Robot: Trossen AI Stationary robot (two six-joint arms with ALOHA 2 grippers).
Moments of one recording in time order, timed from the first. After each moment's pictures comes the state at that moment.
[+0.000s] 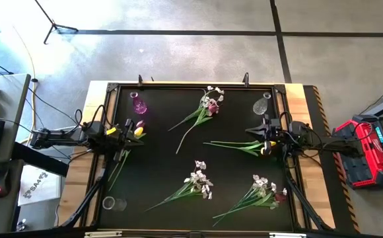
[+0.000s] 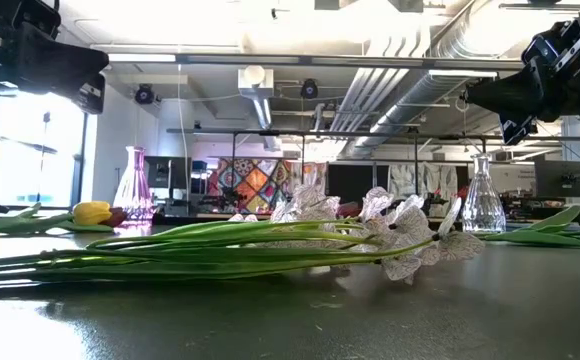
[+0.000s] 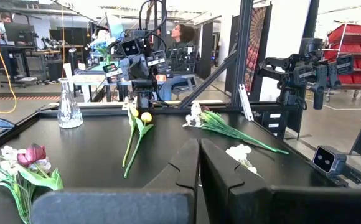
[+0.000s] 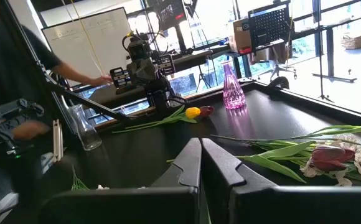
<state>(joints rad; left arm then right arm) -0.03 0.00 0.01 0.03 0.13 -0.02 -0.09 0.01 0.01 0.02 0.05 0.26</state>
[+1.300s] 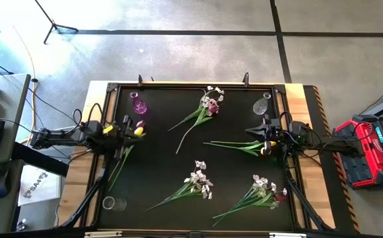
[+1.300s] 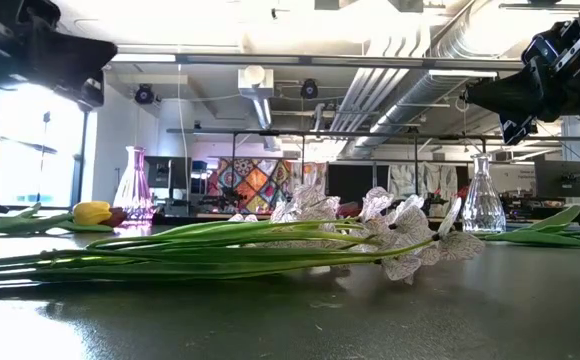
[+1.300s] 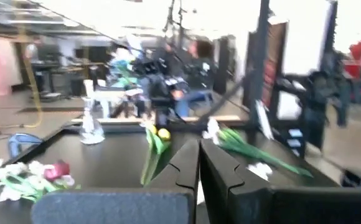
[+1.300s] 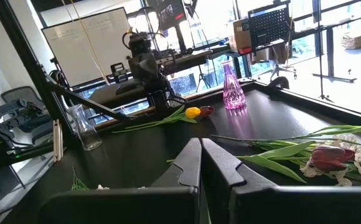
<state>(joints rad) -0.03 0.00 0.01 0.11 0.04 -0.01 -0.09 0.01 0.01 0.02 0.05 0.26</state>
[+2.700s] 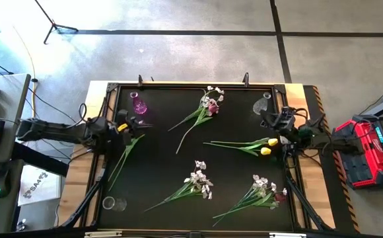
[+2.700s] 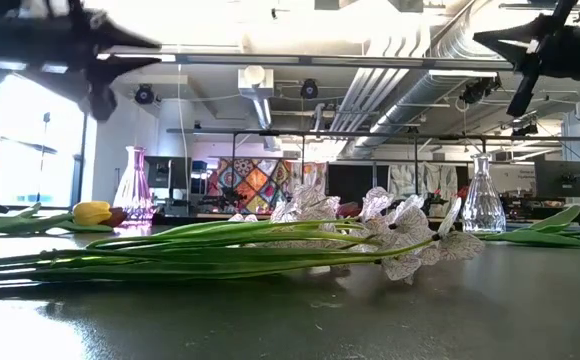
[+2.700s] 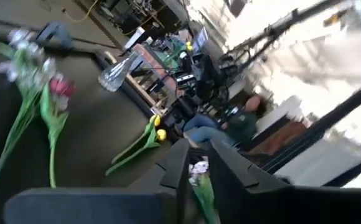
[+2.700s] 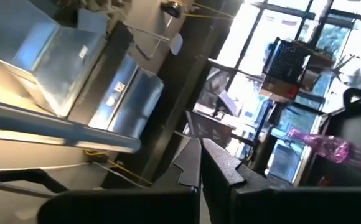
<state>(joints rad) -0.03 0.49 0.20 0.31 -0.20 -0.76 -0.04 0.02 0.01 0.48 0.35 1.10</state>
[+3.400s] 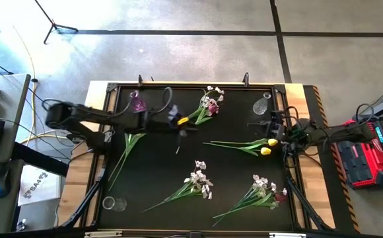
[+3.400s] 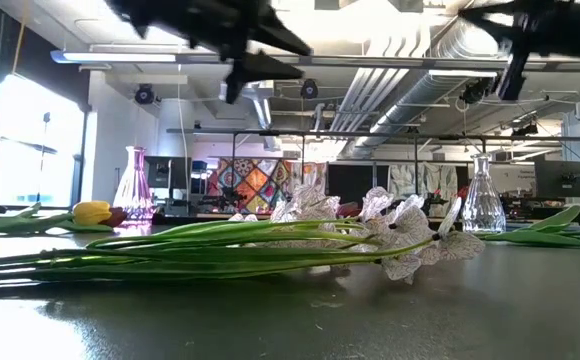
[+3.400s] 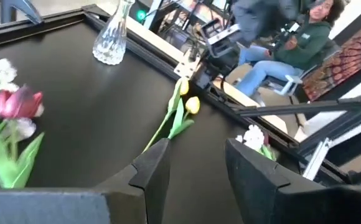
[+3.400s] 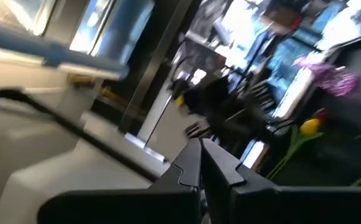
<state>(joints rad) 0.05 1.48 0.92 0.23 -0.05 -0.54 0.09 0.37 0.16 0.50 0.19 1.04</state>
